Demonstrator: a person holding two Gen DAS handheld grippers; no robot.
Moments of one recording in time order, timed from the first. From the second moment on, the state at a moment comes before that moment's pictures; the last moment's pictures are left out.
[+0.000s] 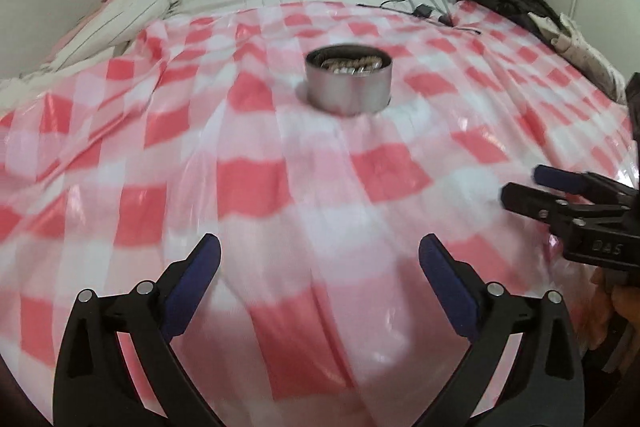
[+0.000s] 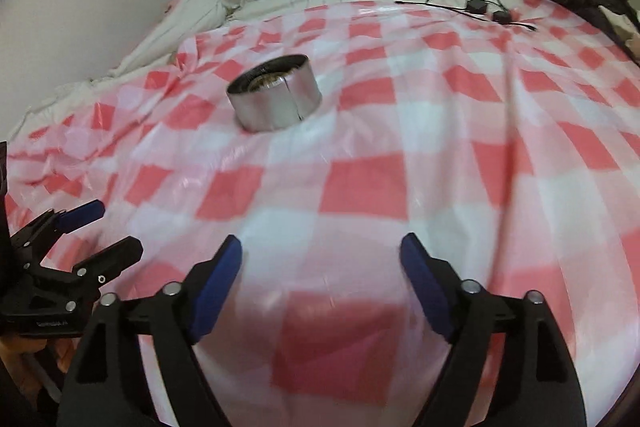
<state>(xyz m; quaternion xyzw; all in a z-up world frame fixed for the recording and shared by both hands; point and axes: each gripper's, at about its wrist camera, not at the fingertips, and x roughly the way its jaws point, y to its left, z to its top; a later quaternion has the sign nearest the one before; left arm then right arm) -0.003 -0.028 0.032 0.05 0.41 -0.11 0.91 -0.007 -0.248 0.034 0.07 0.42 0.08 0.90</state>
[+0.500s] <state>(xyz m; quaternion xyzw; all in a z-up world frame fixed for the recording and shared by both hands) -0.017 -0.017 0.015 0.02 0.38 -0.08 0.92 -0.028 -0.233 0.015 0.01 0.39 0.04 0.92</state>
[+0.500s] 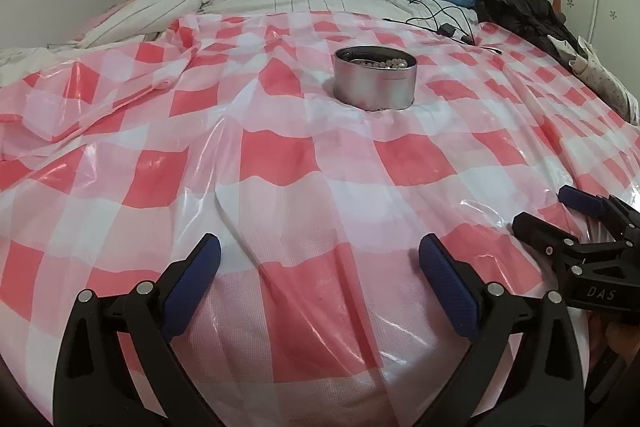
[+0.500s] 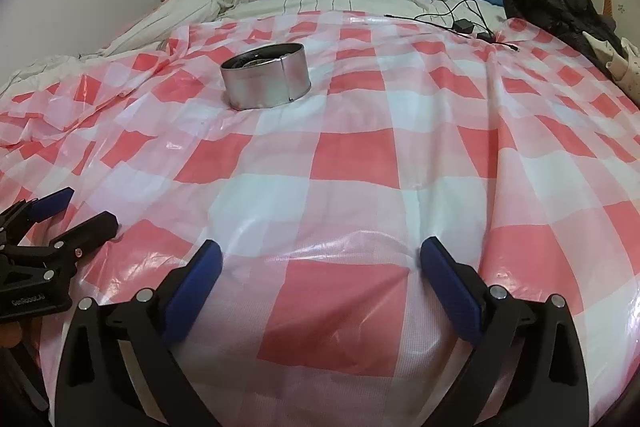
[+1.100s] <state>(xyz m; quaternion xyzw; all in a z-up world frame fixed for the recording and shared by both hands) -0.015 -0.021 0.013 0.02 0.37 -0.05 0.93 -0.034 -0.233 0.014 0.01 0.38 0.04 0.93</state>
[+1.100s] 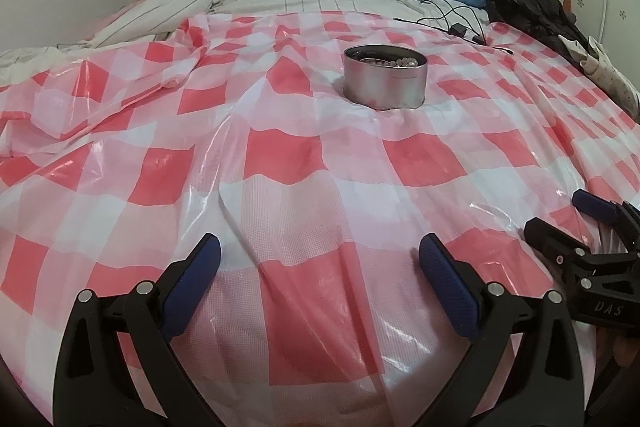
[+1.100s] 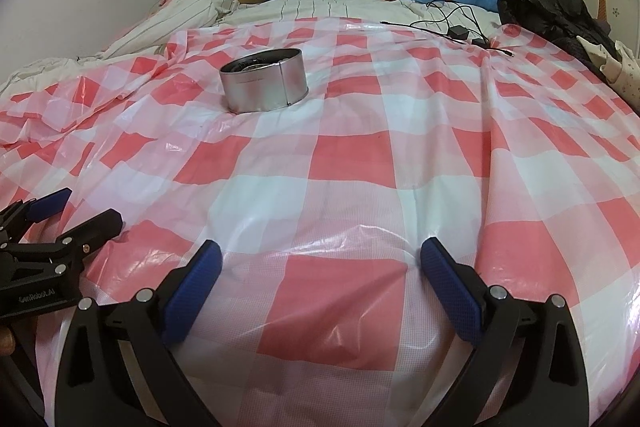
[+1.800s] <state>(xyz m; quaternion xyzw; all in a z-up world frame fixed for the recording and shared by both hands) -0.012 -0.026 0.011 0.03 0.38 -0.05 0.92 -0.033 -0.232 0.015 0.01 0.38 0.04 0.93</state>
